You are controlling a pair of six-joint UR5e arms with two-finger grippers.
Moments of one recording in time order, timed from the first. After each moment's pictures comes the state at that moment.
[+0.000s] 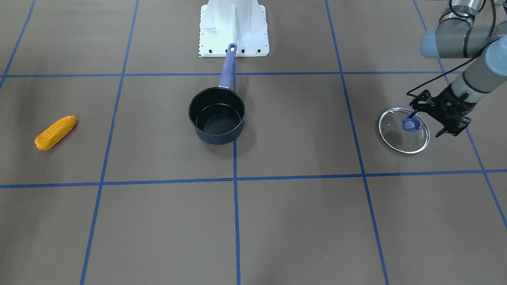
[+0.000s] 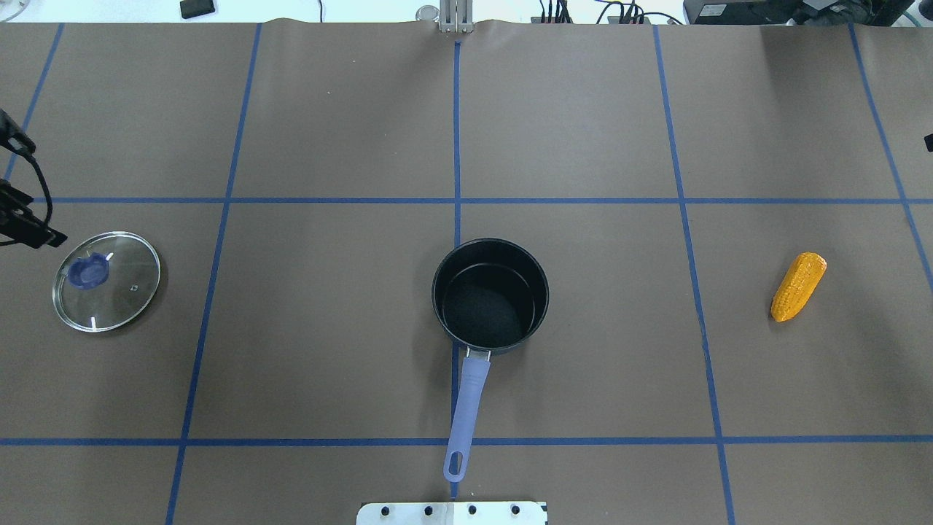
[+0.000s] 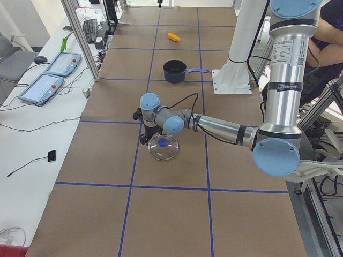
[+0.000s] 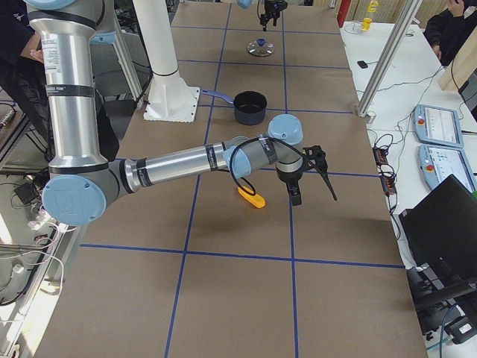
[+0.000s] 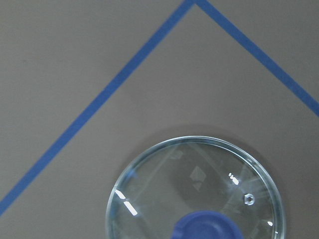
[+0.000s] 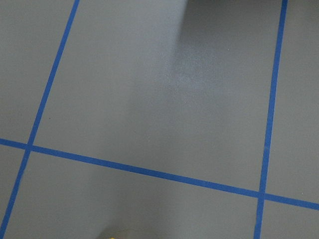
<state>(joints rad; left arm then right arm) -1.19 -1.60 -1.73 -1.87 -2.29 0.08 1.42 -1.53 1.78 -1.36 2.32 0.25</state>
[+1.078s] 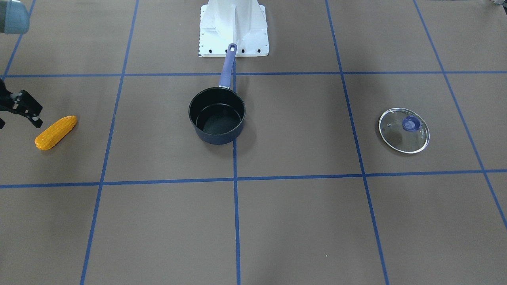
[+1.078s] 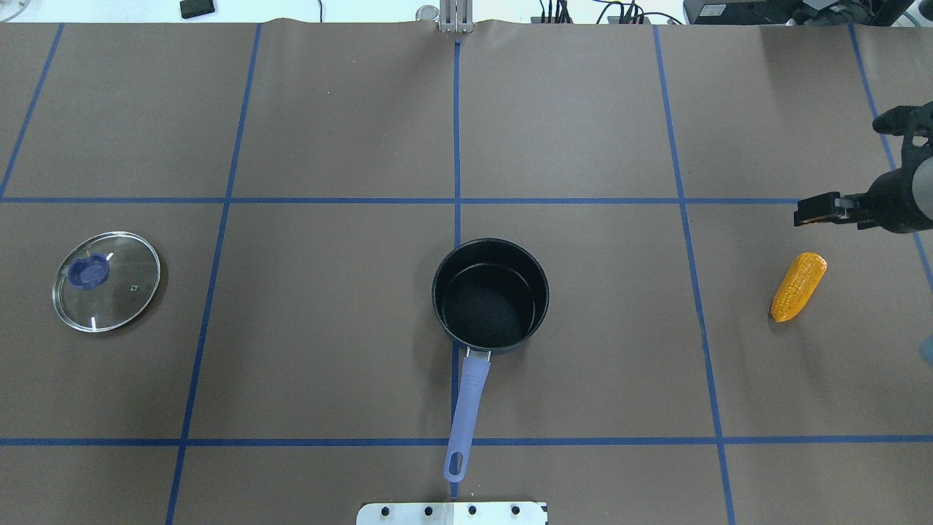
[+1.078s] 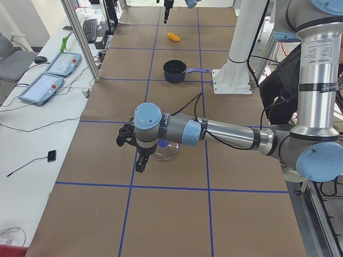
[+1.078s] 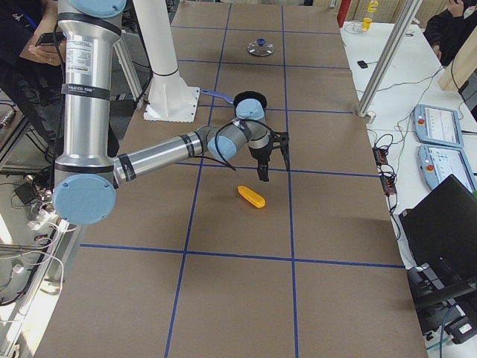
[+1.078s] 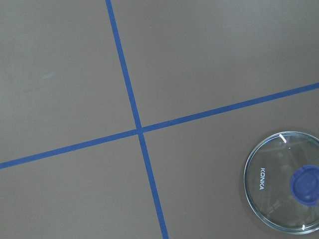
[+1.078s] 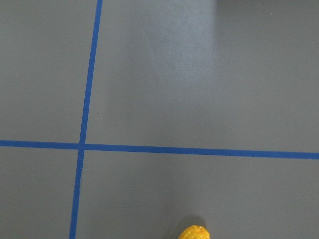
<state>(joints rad) -1.58 -1.52 -1.80 -1.61 -2.39 0.10 0.95 -1.70 1.96 -1.11 1.97 0.96</state>
